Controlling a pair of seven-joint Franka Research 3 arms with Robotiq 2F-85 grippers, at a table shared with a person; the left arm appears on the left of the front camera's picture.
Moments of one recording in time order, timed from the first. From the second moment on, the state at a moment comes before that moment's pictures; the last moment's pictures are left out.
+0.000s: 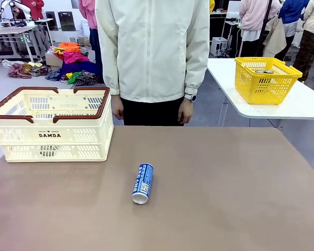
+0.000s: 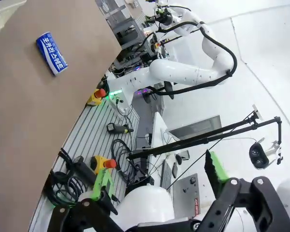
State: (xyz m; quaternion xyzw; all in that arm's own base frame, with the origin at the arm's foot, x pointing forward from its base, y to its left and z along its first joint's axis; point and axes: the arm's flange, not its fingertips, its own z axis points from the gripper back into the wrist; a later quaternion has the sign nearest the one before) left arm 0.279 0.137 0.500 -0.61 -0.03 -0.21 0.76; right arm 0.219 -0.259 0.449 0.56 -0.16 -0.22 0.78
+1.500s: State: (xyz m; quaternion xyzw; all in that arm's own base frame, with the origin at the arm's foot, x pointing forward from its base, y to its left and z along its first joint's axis) left arm 0.235 -0.068 0.570 -0.30 -0.01 -0.23 0.93; right arm 0.219 -0.259 0.449 0.56 -0.16 -0.22 0.78
